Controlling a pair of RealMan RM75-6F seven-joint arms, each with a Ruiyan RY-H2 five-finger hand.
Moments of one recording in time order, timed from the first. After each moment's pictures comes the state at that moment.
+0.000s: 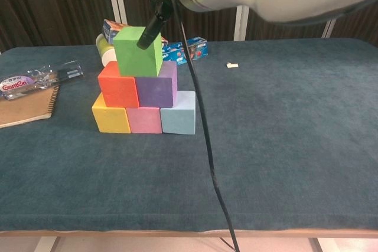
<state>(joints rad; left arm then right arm) -0.09 -1.04 0.02 -1.22 1.40 1.16 -0.45 1.36 -1.64 0.61 -1.77 -0.04 1.38 -1.14</state>
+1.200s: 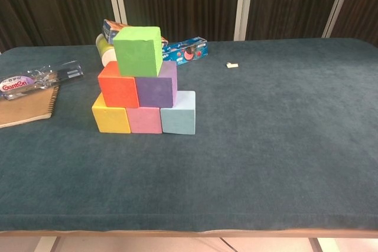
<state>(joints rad) 0.06 -1.35 0.00 -1.14 1.52 1.64 -0.16 0.28 -1.18 -0.23 -1.71 -1.45 1.64 -0.37</state>
